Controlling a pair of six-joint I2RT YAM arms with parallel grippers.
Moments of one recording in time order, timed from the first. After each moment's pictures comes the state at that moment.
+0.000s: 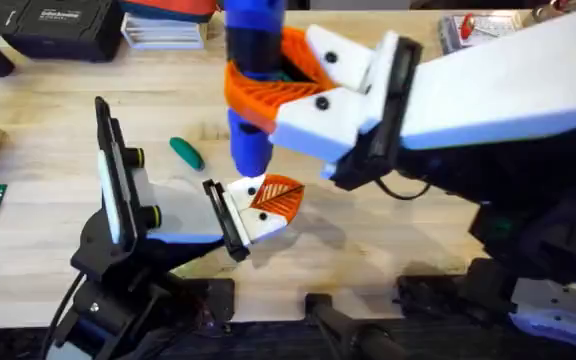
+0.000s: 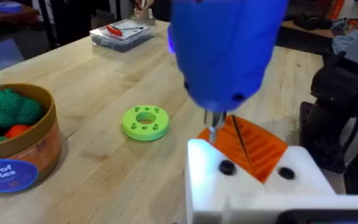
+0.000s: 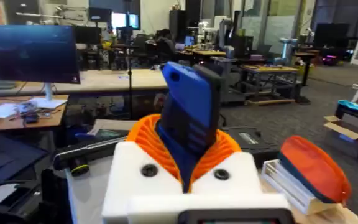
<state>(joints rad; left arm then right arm) -0.46 0.01 0.01 -0.05 0.68 -0.06 0.91 0.95 0.61 0.62 -0.29 0.02</state>
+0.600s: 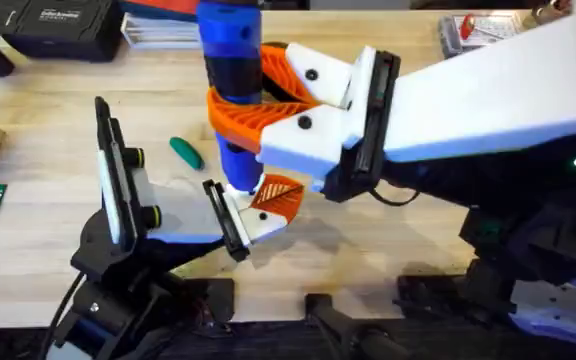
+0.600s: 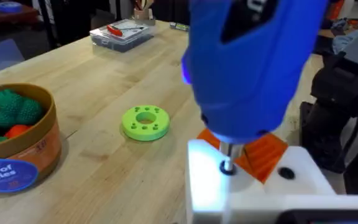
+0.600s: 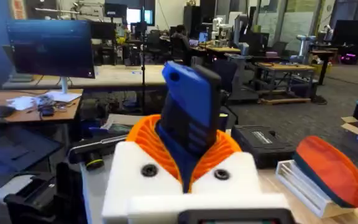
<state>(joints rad) -0.46 0.01 0.01 -0.05 0.68 -0.06 0.95 0.98 0.61 0.63 -0.32 0.01</state>
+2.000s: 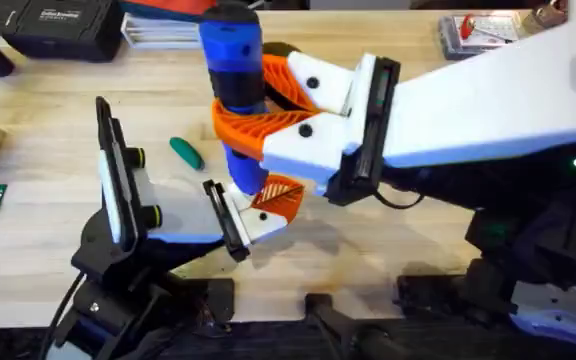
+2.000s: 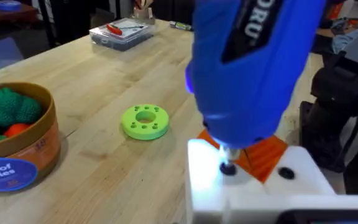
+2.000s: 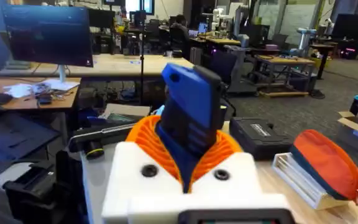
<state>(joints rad) -0.46 0.01 0.01 -0.05 0.68 -0.06 0.95 0.96 0.61 0.56 -0.32 -0.02</state>
